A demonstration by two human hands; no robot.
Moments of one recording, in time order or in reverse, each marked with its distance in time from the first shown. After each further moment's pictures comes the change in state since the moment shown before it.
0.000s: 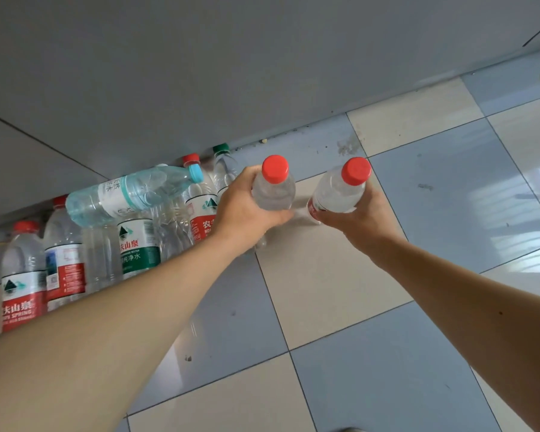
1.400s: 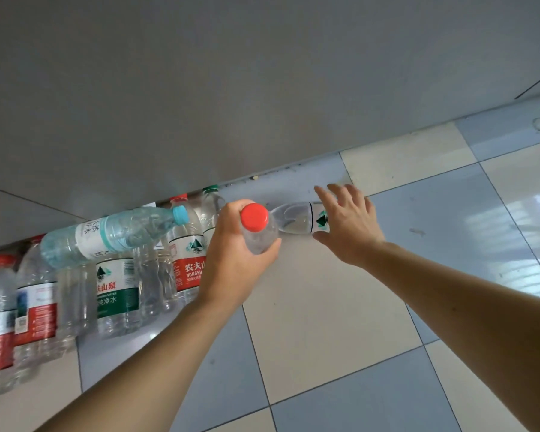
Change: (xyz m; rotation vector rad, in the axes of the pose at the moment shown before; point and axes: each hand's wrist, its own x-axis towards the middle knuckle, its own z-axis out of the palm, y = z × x) left_hand 0.009 0.002 0.022 0.037 0.269 0.154; right_hand 0.086 -0.011 -0.009 -1.004 -0.174 -0.311
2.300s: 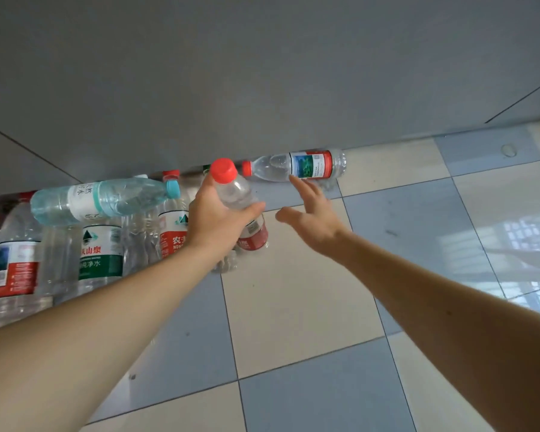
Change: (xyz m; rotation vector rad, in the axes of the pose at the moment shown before) left_hand 0.012 0.033 -0.013 -0.186 0.032 -0.373; right_hand -0.034 -0.044 -0.044 0.736 -0.148 0.095
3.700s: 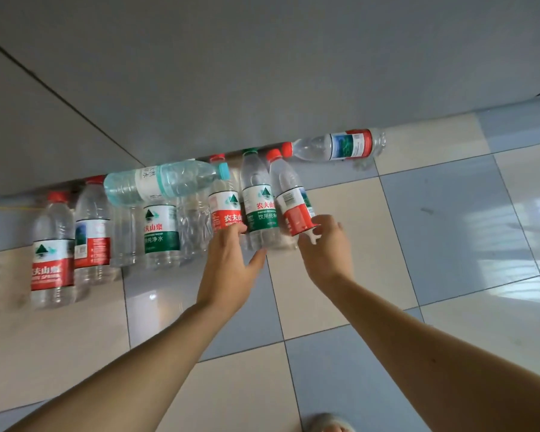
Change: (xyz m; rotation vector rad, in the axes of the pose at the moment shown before) left_hand -0.078 -0.066 -0.068 0.415 -0.119 0.047; right_hand -0.059 -0.009 0.097 0.113 0.268 0.225
